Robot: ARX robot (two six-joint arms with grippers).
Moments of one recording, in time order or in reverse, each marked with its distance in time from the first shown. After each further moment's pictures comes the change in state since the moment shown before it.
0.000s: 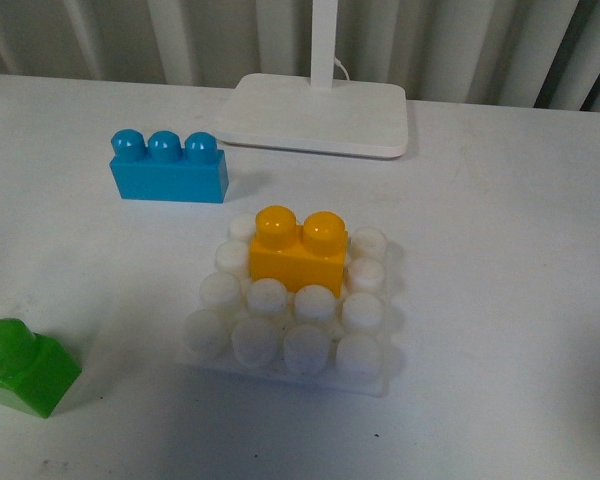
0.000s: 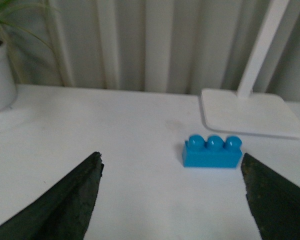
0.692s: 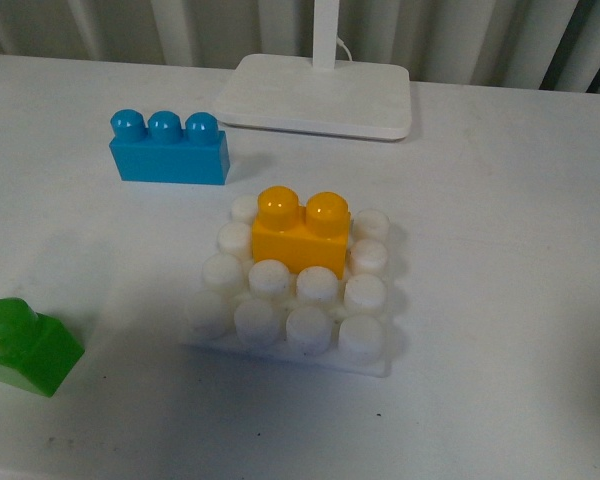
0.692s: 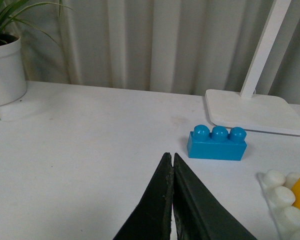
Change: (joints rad) left arm 0.016 -0.257 -0.154 -0.080 0.003 -0.004; right arm 0.000 0.000 0.000 0.000 0.000 0.000
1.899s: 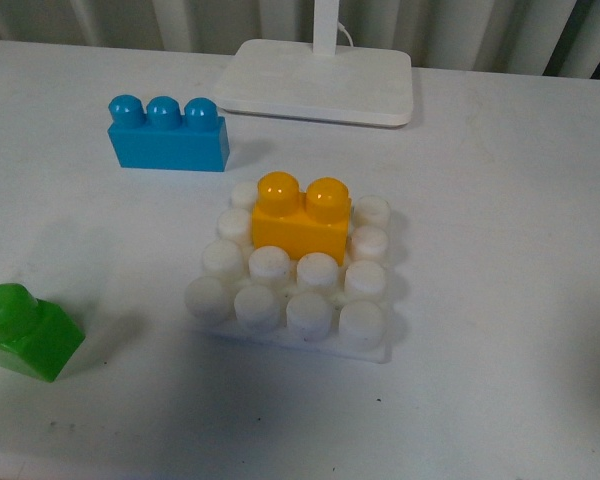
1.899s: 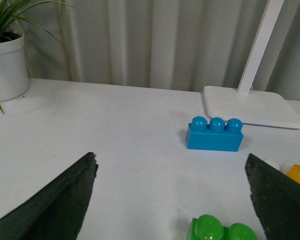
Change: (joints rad) left arm 0.000 -0.270 -0.030 -0.231 0.000 0.000; right arm 0.000 0.000 0.000 0.000 0.000 0.000
